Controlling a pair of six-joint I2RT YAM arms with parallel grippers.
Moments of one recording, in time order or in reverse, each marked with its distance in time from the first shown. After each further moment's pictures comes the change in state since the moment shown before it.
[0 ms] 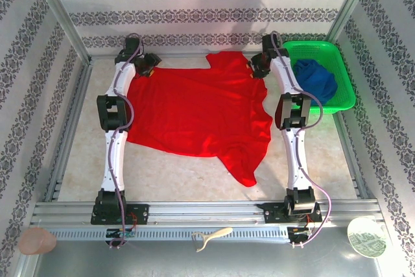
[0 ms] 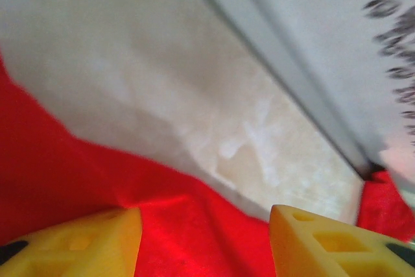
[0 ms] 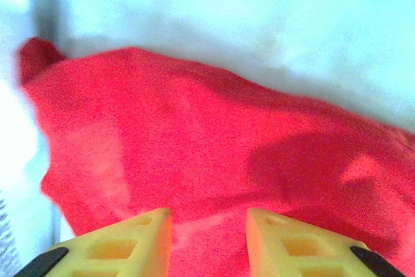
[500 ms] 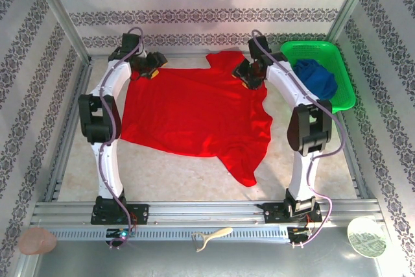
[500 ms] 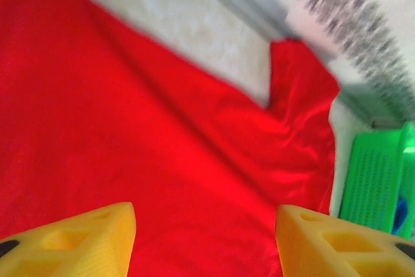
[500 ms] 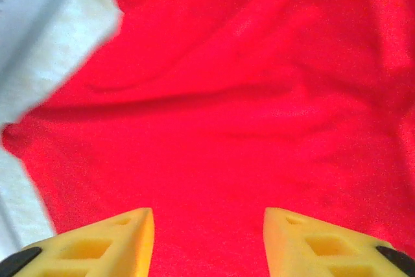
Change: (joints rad) left arm -0.064 -0.613 -0.749 0.083 0.094 0.144; right arm 0.189 -0.748 -0.882 0.094 0.119 -0.279
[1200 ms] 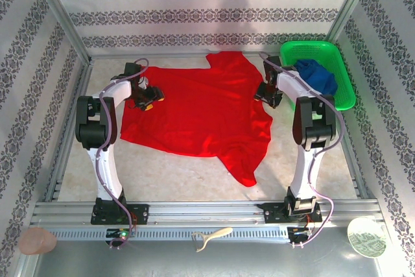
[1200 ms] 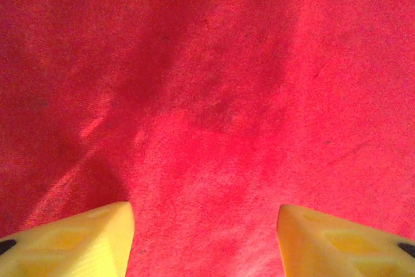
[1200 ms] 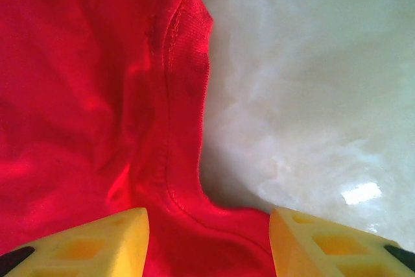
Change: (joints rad) left arm 0.015 -0.065 -0.380 0.013 -0.083 0.160; right arm -0.140 0.092 -0.162 -0.022 0.157 -0.253
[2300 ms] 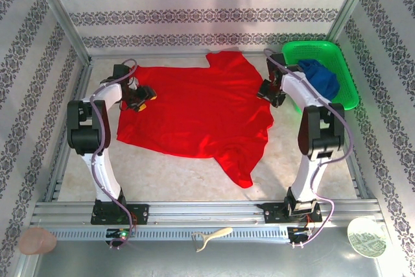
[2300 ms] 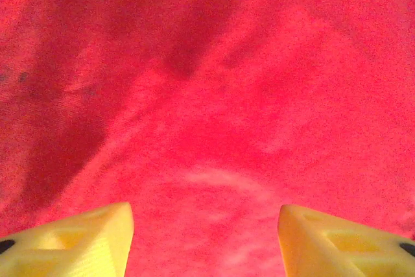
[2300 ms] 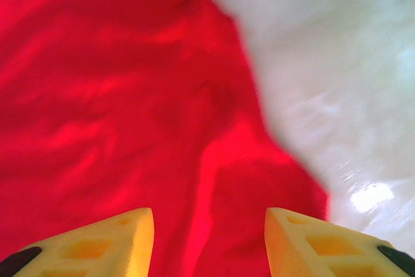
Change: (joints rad) left arm 0.074 -0.101 -0.087 0.057 0.057 -0.066; right arm 0.036 -0.196 -0.094 -0.018 0.002 0.065
